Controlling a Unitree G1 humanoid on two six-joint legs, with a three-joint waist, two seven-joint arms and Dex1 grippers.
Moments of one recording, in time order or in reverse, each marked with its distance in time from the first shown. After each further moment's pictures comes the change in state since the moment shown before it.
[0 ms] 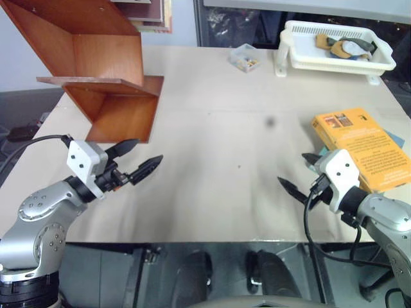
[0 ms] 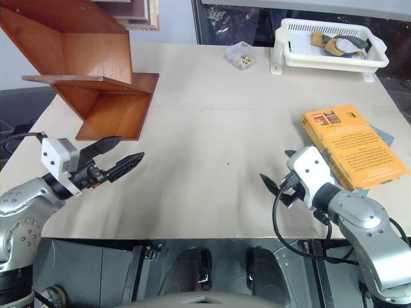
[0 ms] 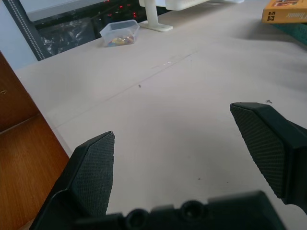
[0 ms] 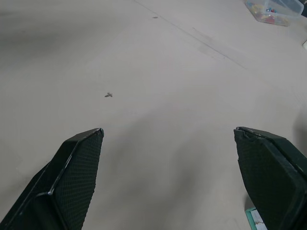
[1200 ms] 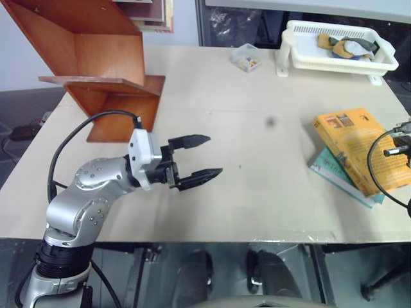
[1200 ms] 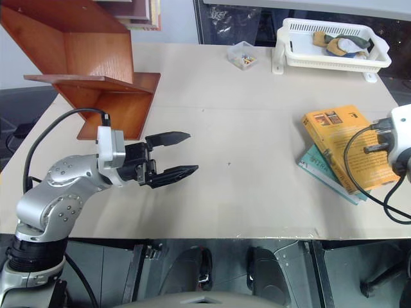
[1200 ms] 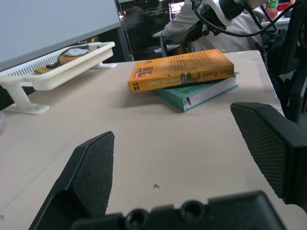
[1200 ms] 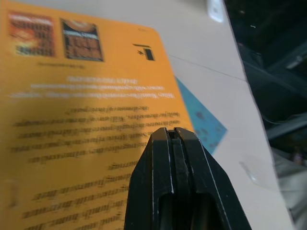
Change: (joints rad) left arm -0.277 -0.015 -0.326 -0.110 -0.081 0.047 -0.170; right arm -0.269 -0.248 -0.338 0.483 -0.060 0.275 -0.112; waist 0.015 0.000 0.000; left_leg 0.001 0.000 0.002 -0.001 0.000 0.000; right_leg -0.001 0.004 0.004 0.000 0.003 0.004
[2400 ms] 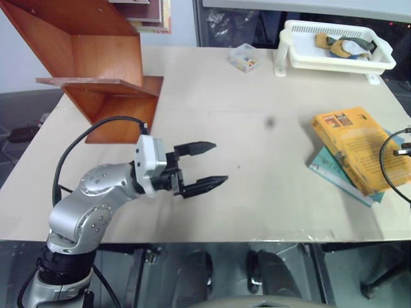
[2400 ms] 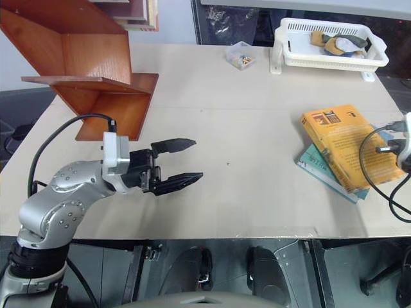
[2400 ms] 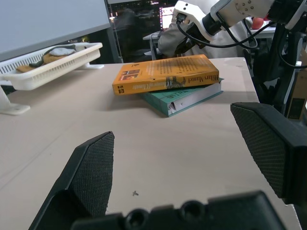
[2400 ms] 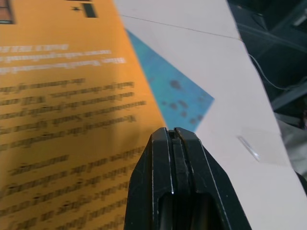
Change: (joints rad) left arm 0.046 -0.009 0.001 -0.055 -0.032 0.044 0.038; right arm -0.099 -0.006 0.045 0.427 -0.069 -0.203 0.045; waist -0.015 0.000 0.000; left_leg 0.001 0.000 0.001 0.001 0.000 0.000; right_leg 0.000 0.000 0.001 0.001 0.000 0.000
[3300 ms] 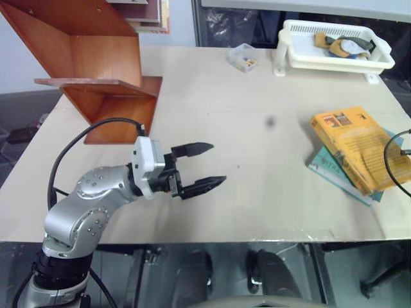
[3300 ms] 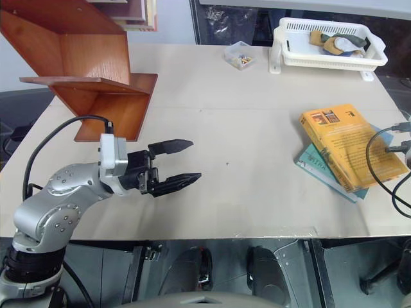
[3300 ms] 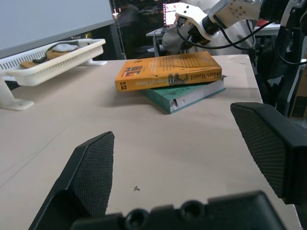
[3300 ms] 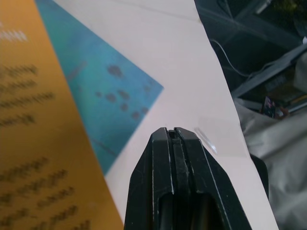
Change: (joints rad) left arm 0.016 0.010 0.007 -0.021 -0.007 0.006 0.019; right arm -0.139 -0.036 0.081 0.363 -0.114 -0.175 -0.075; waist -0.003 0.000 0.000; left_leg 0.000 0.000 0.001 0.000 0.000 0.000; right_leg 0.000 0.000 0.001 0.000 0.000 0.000
